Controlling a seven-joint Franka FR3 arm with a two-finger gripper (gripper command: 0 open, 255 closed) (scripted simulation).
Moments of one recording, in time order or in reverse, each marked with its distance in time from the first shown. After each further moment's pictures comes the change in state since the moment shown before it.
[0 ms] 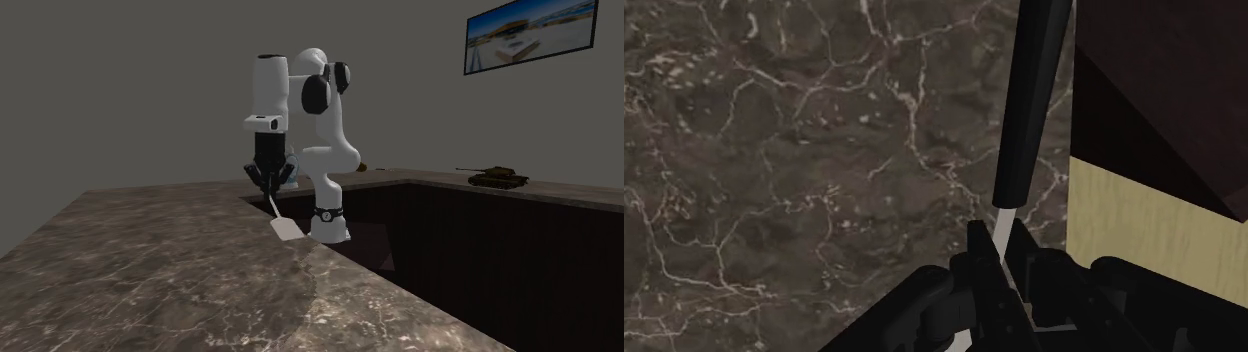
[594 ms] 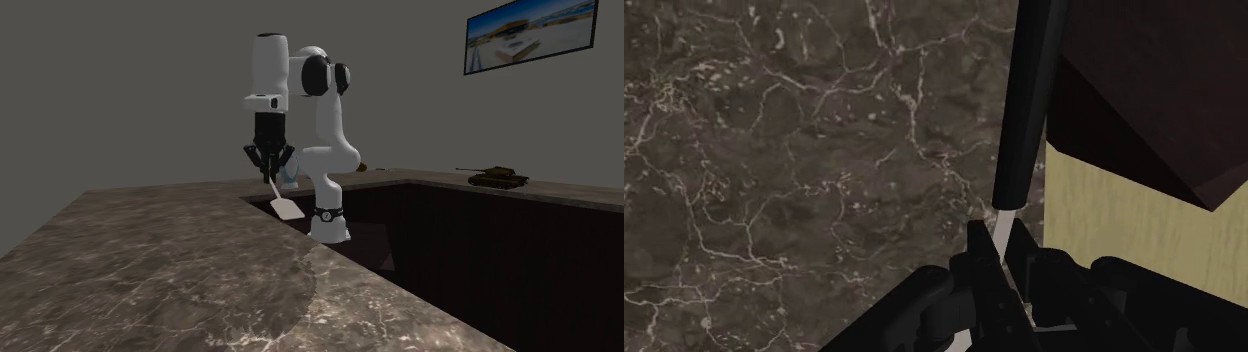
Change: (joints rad) arm 0.001 -0.046 0.014 0.083 -0.001 -0.128 0.001
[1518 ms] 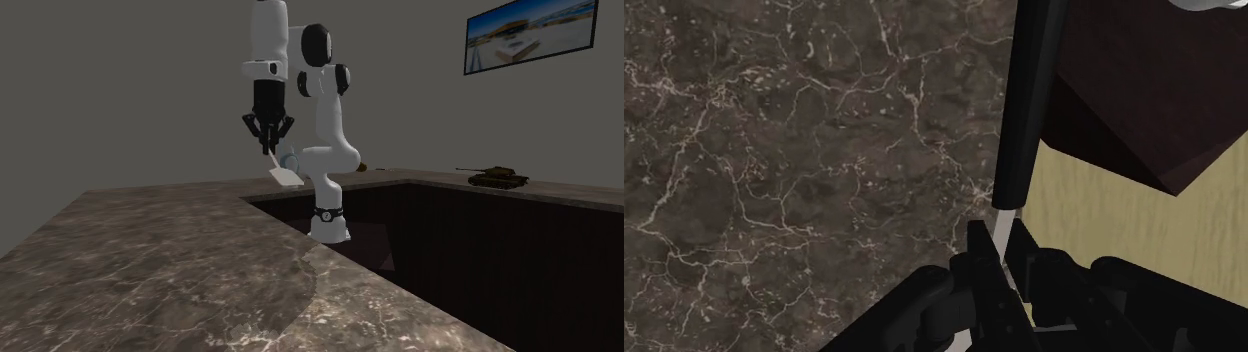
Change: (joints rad) arm 0.006 -0.019 0.017 0.172 0.009 -0.190 -0.008
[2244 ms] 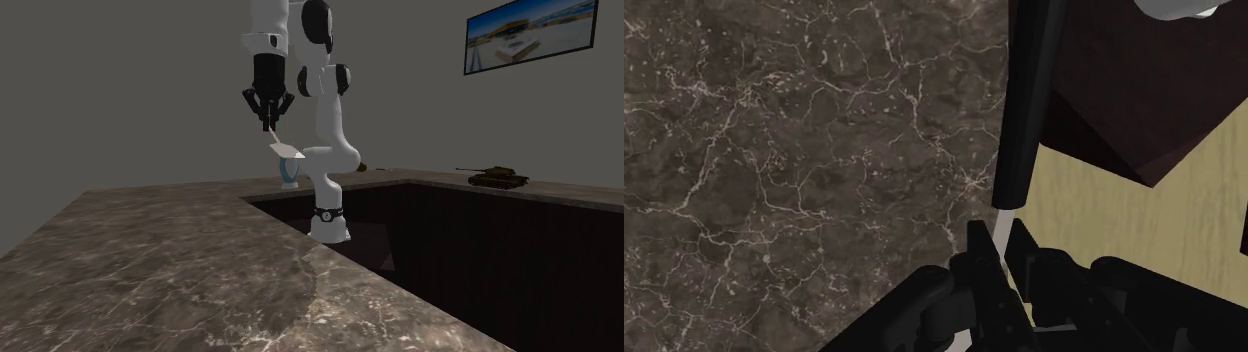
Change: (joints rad) arm 0.005 0.006 0.011 0.154 0.008 -0.148 -0.009
